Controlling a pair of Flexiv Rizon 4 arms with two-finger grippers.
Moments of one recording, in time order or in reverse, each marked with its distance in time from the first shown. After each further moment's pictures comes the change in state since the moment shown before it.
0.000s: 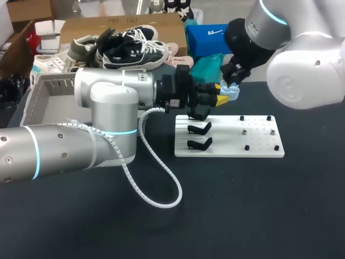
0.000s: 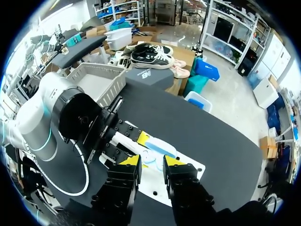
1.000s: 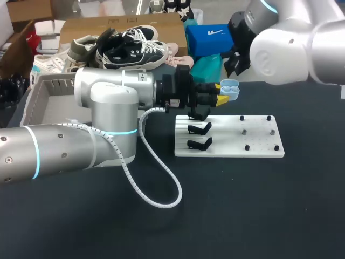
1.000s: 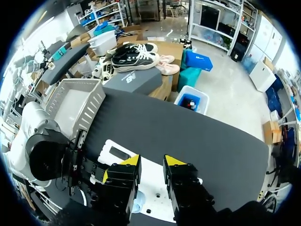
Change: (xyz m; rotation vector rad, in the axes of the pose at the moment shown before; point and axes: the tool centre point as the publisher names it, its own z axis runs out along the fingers) left arm 0.000 0.000 0.000 0.000 0.000 0.000; right arm -0.038 -0.045 0.047 -0.004 0.037 0.148
